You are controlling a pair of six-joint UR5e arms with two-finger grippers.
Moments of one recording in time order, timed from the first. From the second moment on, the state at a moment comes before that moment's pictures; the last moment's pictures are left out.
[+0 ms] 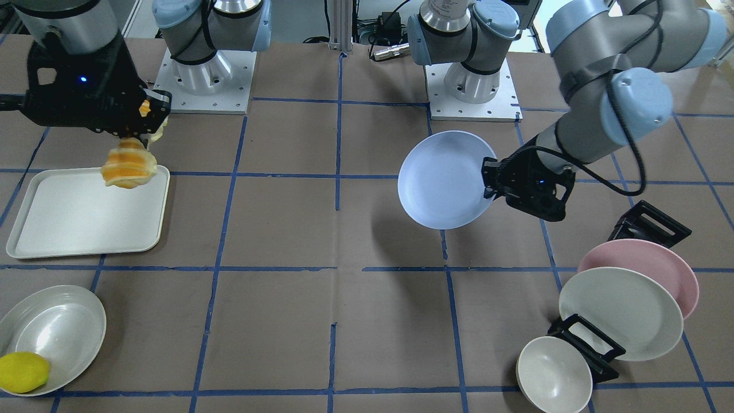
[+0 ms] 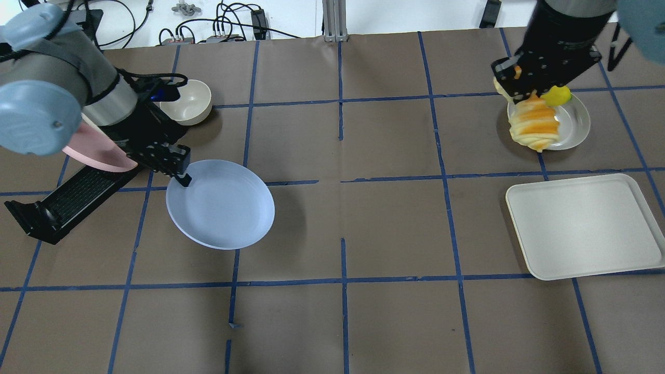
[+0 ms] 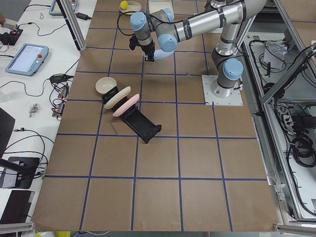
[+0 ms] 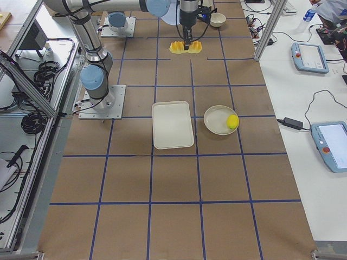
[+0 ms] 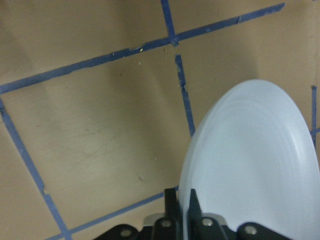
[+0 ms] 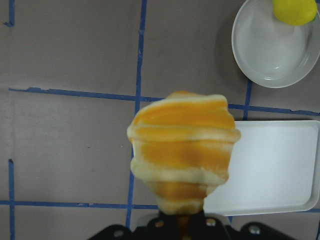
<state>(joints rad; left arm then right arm) -1.42 -1.69 -1.79 -1.45 1.41 0.43 1.59 -1.53 1.45 -1.51 -1.68 -0.07</state>
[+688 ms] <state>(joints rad) -1.61 -1.88 -1.81 -1.14 1.24 0.20 1.66 -1.46 1.39 -1.48 -1.68 0.02</state>
